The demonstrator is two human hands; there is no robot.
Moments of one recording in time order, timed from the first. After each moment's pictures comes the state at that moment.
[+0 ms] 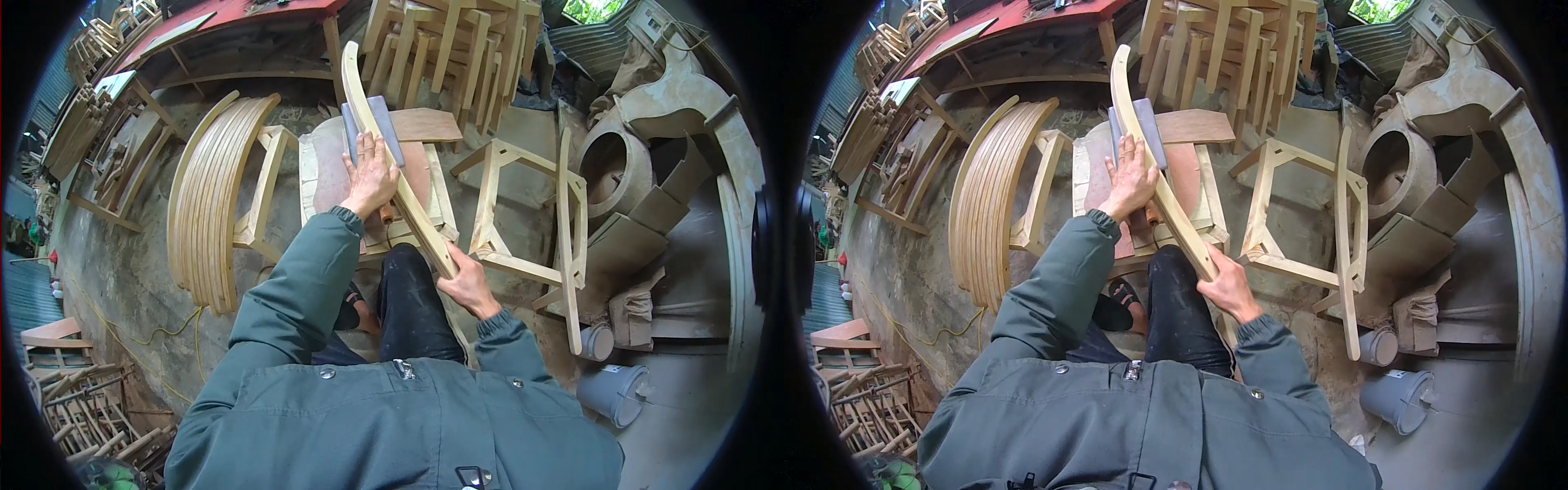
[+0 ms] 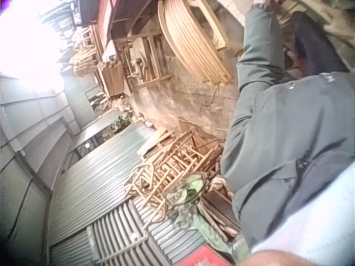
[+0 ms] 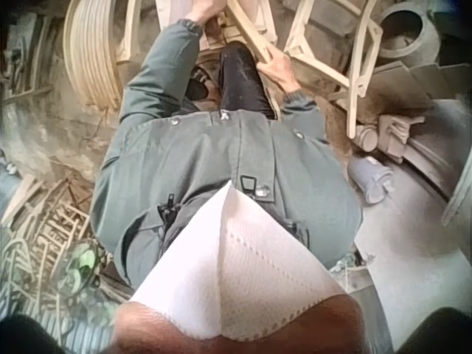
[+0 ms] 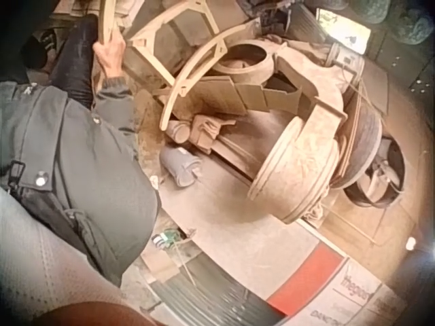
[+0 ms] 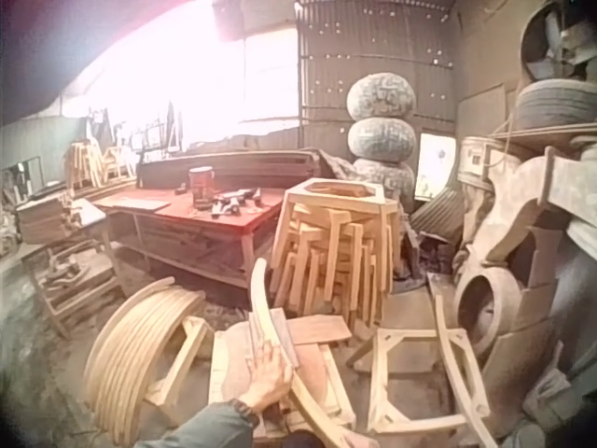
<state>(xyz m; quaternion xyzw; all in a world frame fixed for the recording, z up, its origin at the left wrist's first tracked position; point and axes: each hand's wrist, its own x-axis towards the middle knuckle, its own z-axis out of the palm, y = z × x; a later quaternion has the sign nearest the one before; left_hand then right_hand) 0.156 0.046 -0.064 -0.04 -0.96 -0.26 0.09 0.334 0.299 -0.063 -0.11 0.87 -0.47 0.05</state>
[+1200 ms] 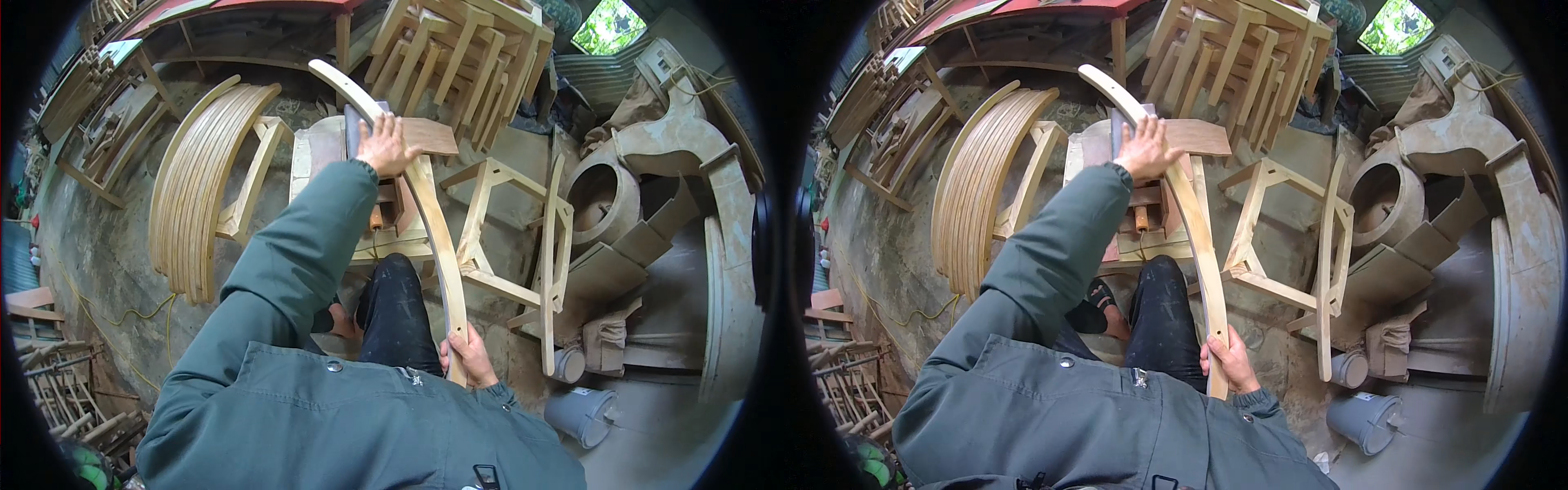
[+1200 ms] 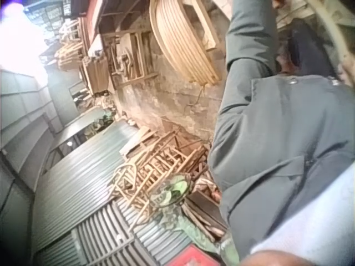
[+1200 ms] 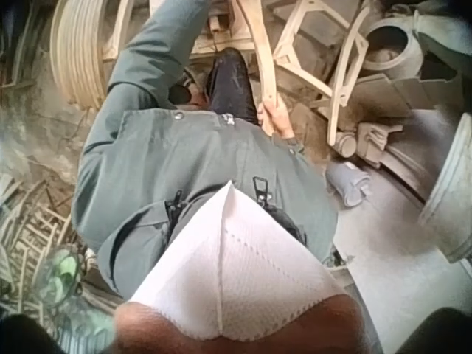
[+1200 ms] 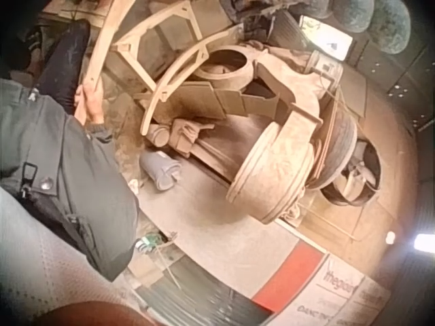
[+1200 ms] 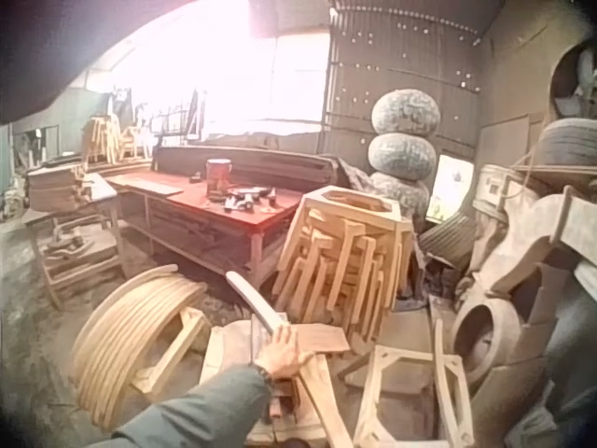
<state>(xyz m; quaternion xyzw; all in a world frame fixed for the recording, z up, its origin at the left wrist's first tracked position) 0.081 0.059 -0.027 -0.08 -0.99 -0.10 -0.02 0.453 0.351 -0.058 0.16 0.55 -0.77 0.29</state>
